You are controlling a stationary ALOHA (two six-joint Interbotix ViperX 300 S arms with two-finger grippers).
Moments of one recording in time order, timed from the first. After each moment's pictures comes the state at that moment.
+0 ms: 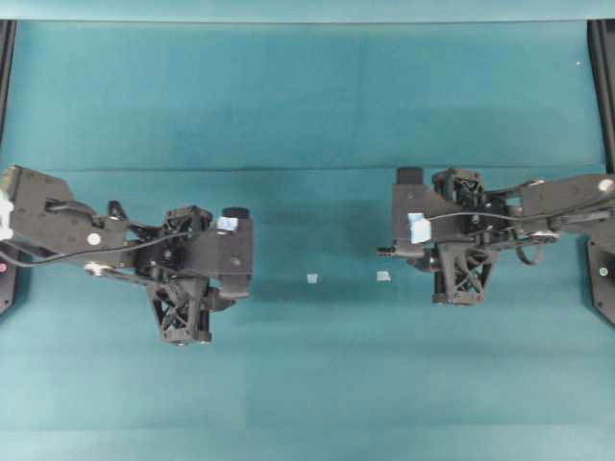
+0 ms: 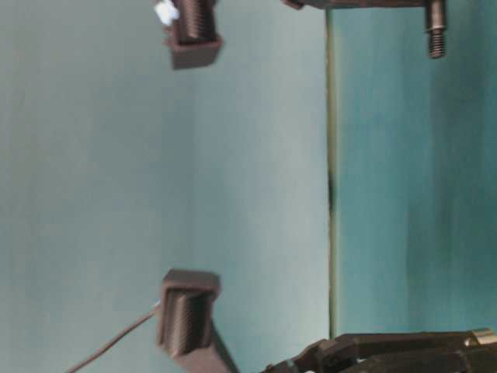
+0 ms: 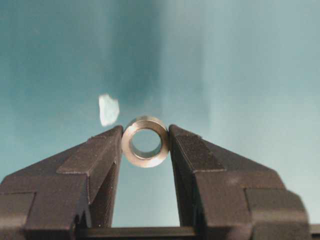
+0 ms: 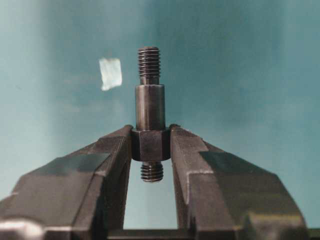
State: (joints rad) left arm -0.07 -0.02 0.75 0.02 0.24 -0.10; right arm -0.05 -0.14 0.86 -0.06 0.36 0.04
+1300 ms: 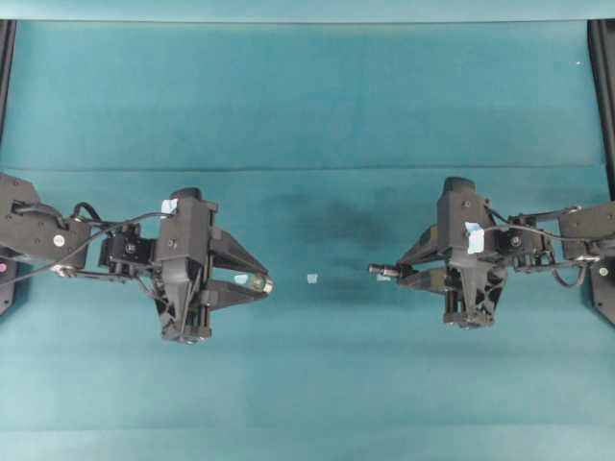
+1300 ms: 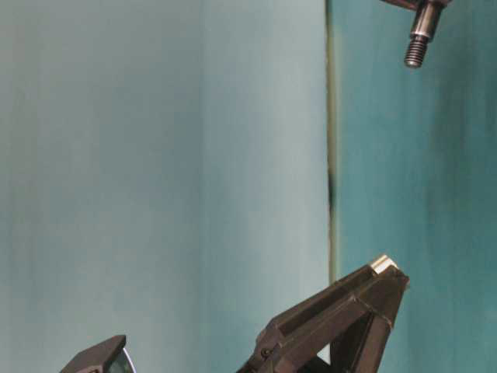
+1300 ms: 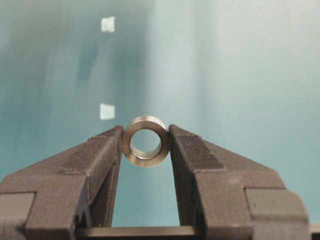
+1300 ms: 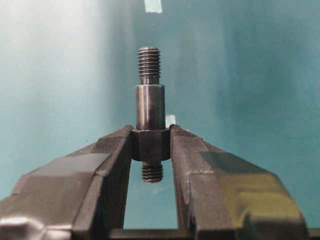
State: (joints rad) left arm -0.07 -0.07 0.89 0.02 -0.31 -0.11; right arm 0.01 -0.16 1.06 -0.03 -0.15 0.15
